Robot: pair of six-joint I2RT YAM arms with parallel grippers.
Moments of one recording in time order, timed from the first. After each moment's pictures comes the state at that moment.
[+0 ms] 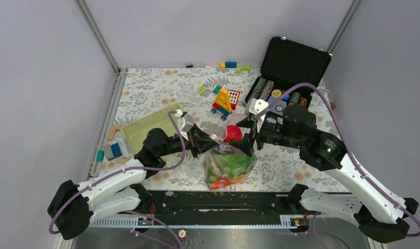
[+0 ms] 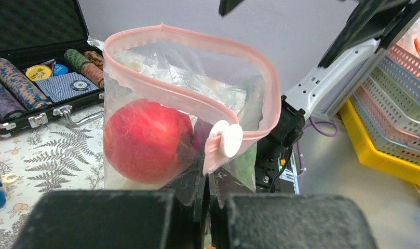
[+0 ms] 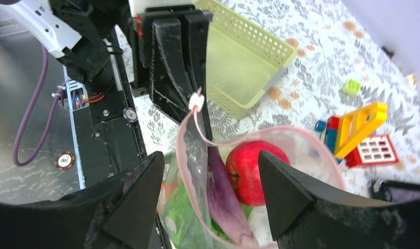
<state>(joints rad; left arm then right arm) -0.78 0.96 0.48 0.67 0.59 -0.39 0.87 0.89 1.17 -0.58 -0.30 -0.10</state>
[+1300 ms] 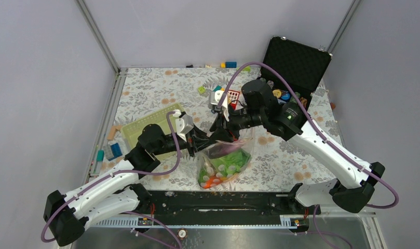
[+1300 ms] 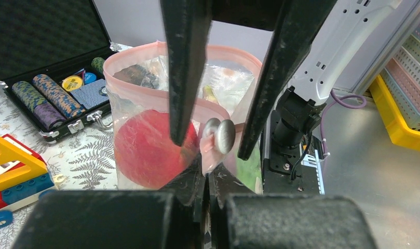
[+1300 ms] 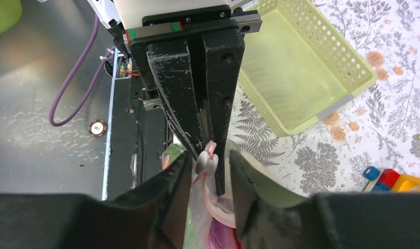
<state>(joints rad) -0.79 0.86 0.62 0.34 0.58 -0.18 0.87 1.32 1.52 -0.76 -0.61 -0.30</state>
